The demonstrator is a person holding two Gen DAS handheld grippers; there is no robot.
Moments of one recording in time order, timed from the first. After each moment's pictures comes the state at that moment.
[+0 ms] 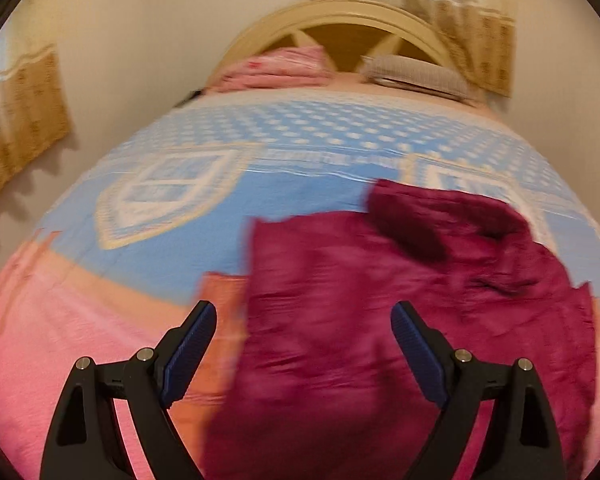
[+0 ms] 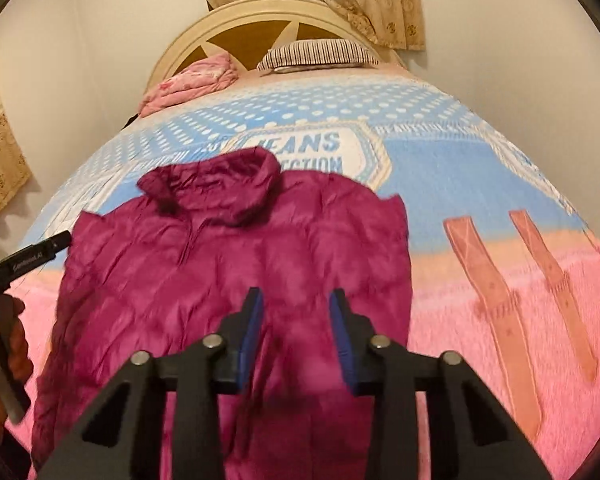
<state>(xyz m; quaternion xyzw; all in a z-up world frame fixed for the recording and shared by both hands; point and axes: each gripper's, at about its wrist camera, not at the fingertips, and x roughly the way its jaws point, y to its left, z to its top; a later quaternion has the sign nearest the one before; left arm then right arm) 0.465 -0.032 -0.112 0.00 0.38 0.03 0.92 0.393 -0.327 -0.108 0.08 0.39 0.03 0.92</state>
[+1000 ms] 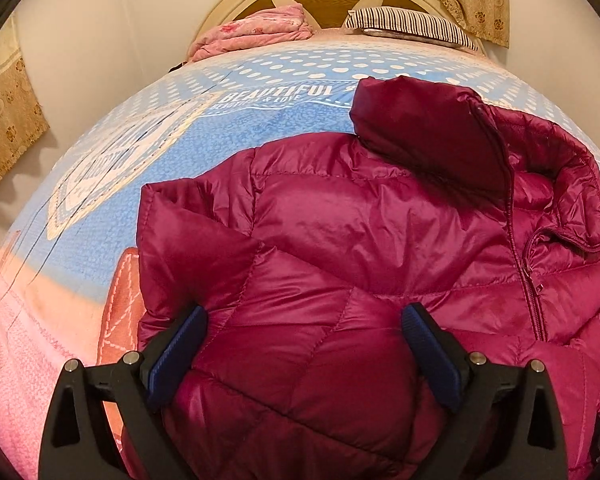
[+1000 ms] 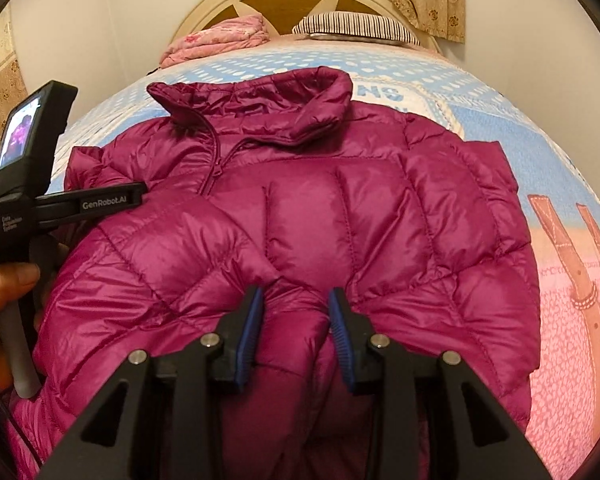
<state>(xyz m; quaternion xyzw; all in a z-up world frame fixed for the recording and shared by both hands) 0.523 -0.045 -0.203 0.04 0.43 0.04 0.90 0.411 -0.260 -0.186 0.02 0.42 0.06 0.90</state>
